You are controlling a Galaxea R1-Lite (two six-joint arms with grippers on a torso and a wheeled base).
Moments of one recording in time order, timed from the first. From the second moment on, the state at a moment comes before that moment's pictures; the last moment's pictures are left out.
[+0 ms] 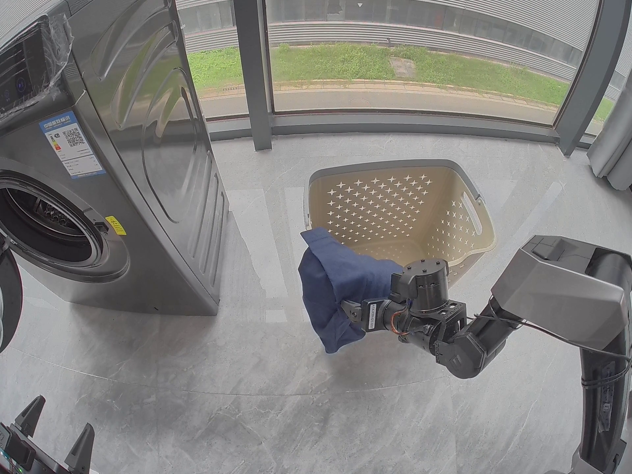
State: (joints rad) left arm -0.09 0.08 -0.02 0.00 0.01 -0.03; right arm 0.57 2.33 -0.99 -0.94 -0.14 0.27
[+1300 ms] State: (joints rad) left arm -0.09 0.08 -0.02 0.00 0.01 -0.03; right arm 0.63 1.94 -0.76 -1.00 -0.14 0.29
